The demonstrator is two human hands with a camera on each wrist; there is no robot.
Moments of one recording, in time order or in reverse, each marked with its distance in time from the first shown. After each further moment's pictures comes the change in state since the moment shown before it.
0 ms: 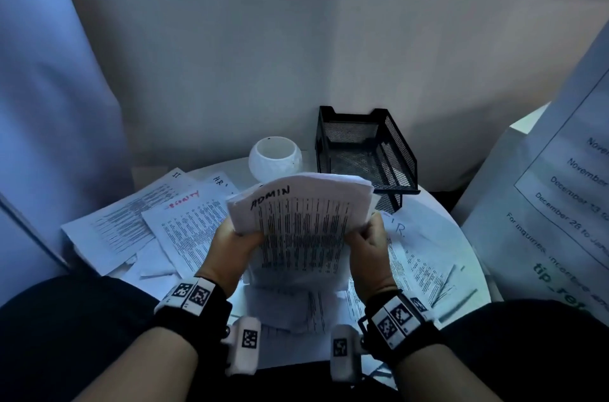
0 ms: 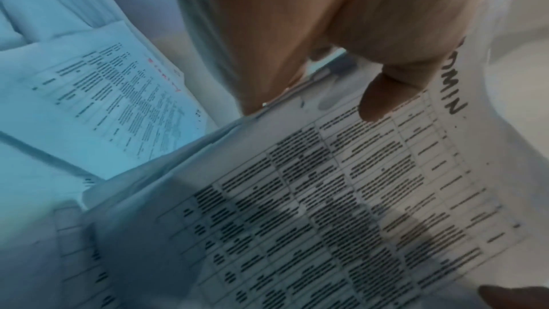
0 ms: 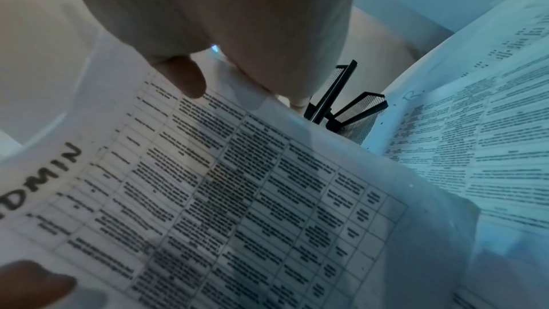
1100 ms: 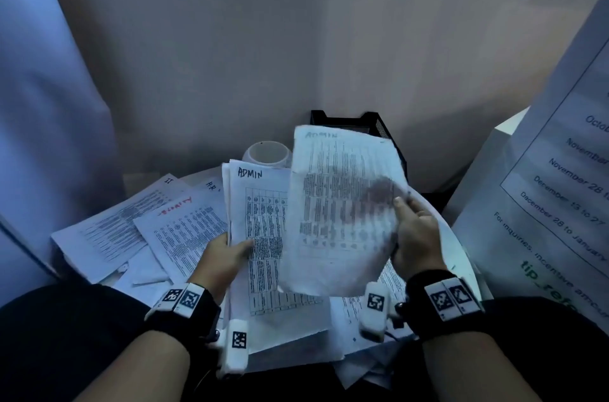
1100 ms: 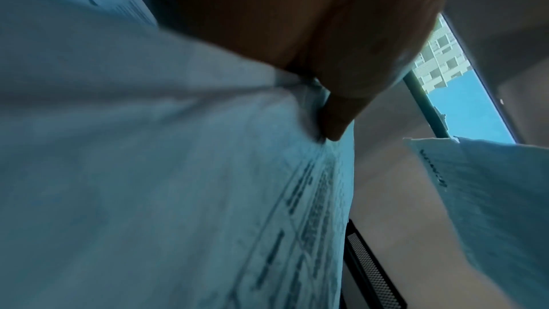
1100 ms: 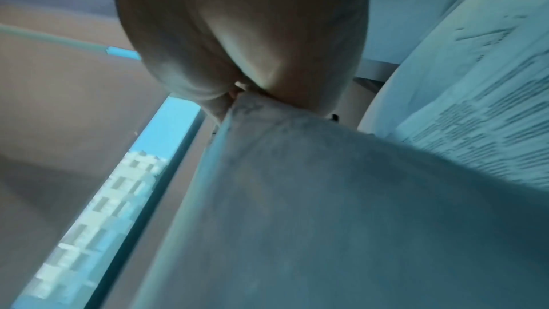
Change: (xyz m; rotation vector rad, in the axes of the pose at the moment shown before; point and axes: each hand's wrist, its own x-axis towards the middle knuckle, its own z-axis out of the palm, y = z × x) left_hand 0.014 -0.027 -0.009 0.177 0.072 -0.196; right_hand 0.041 -0.038 -0.065 0.273 0.192 0.139
